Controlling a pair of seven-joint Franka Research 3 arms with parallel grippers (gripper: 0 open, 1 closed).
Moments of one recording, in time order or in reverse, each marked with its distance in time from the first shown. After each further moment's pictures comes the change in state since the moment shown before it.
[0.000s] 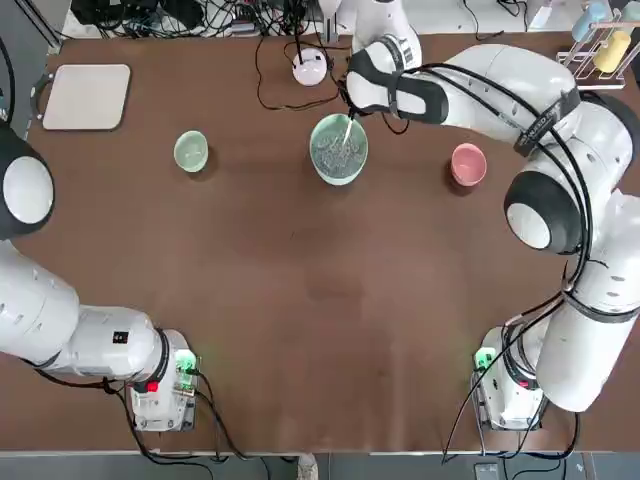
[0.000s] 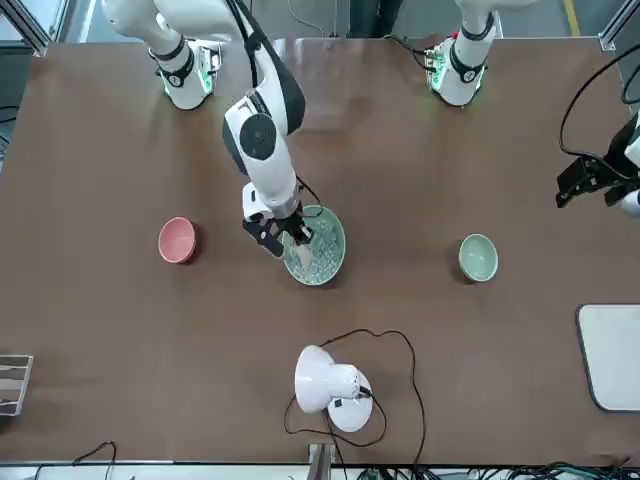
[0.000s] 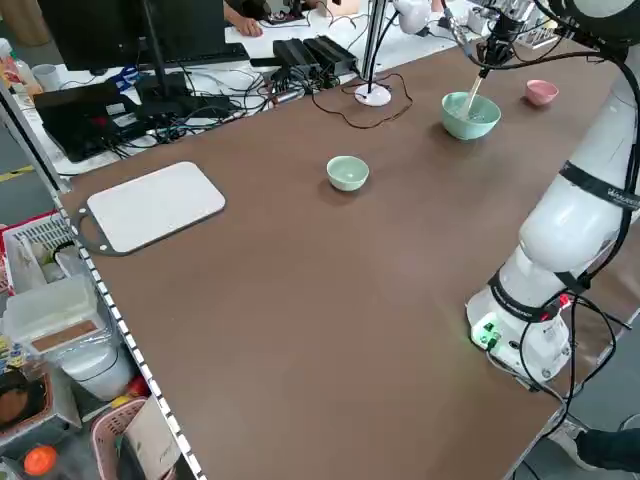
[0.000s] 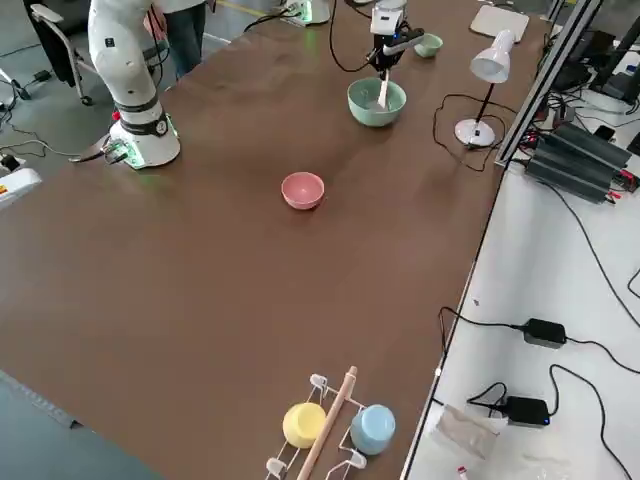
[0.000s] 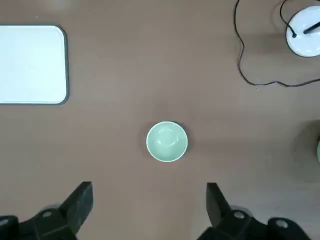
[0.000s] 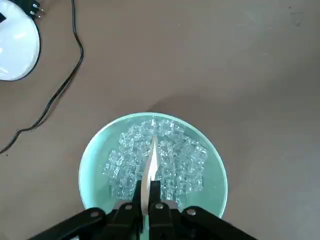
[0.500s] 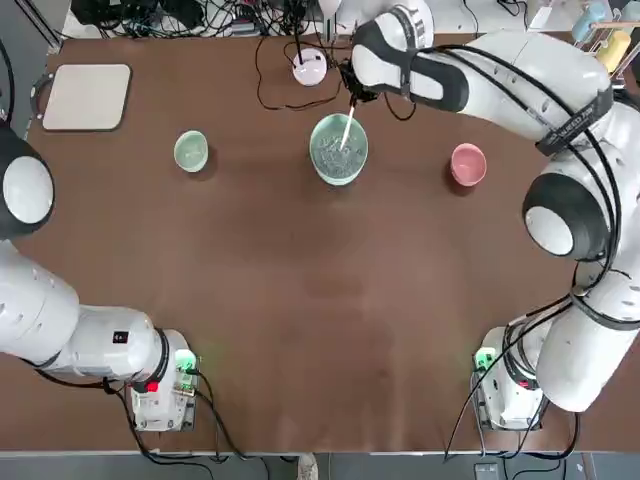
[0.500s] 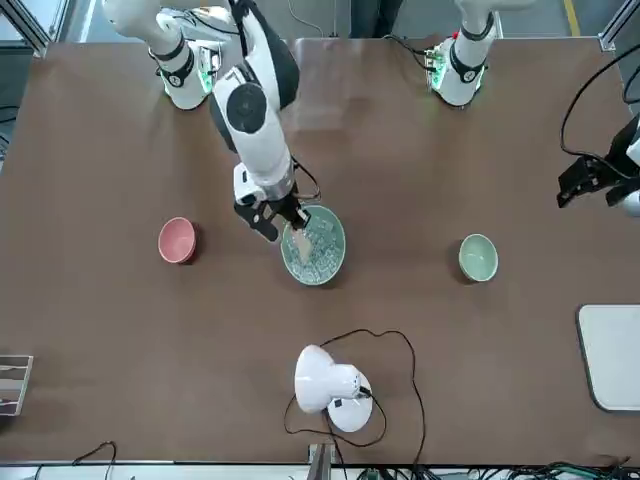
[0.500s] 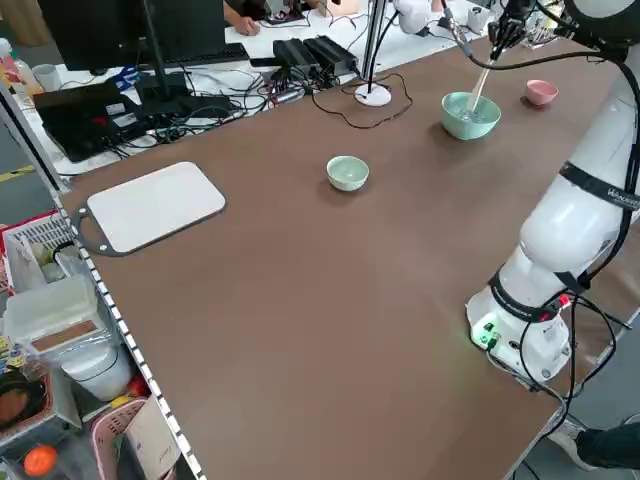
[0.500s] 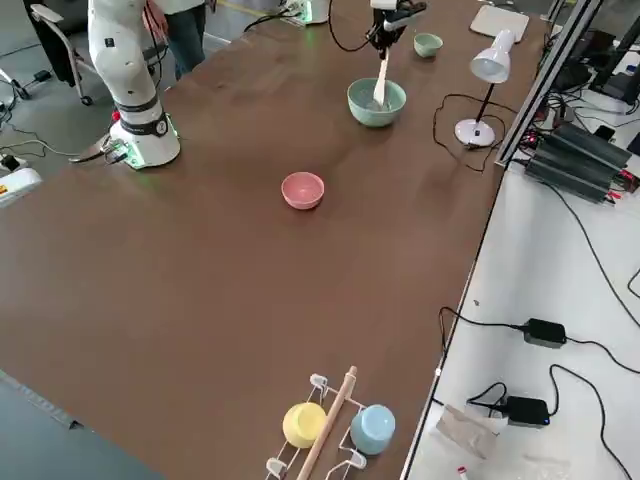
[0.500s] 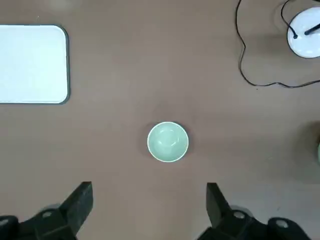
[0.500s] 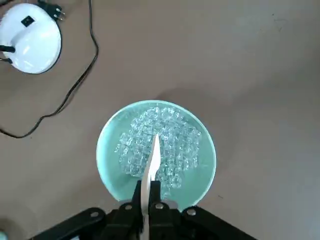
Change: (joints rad) left arm 0.005 0.000 0.001 0.001 0.000 0.000 0.000; right arm 0.000 -0.096 0.003 0.020 0.002 -0.098 -0.004
